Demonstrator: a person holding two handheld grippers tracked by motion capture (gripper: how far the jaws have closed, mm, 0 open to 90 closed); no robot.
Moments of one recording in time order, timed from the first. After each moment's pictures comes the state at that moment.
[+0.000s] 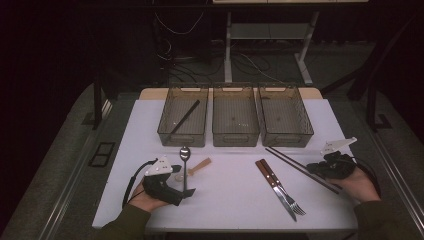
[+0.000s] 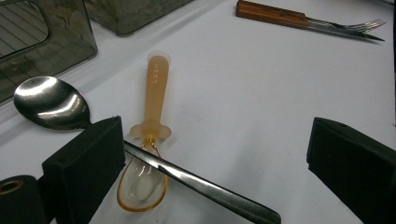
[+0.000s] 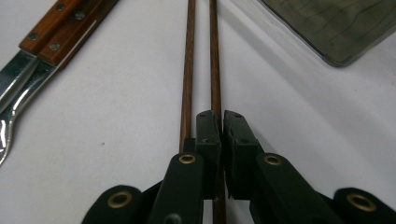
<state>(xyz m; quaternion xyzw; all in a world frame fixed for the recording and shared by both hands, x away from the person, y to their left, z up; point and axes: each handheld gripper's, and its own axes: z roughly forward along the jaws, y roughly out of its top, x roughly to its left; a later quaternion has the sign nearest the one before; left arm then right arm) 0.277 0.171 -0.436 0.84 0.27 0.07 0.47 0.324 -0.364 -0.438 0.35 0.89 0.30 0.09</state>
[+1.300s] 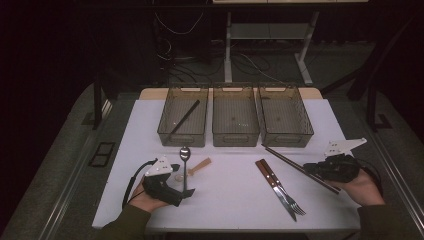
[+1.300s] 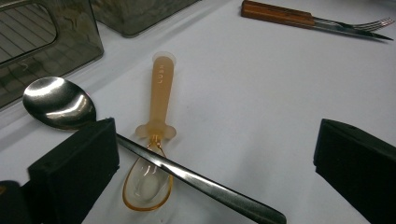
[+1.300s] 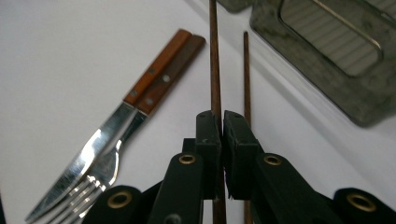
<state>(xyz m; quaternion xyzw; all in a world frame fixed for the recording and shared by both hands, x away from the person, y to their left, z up) 0.276 0.170 -0.436 0.84 0.28 0.08 0.46 0.298 -0.345 -0.400 0.31 0.88 0.36 0.09</state>
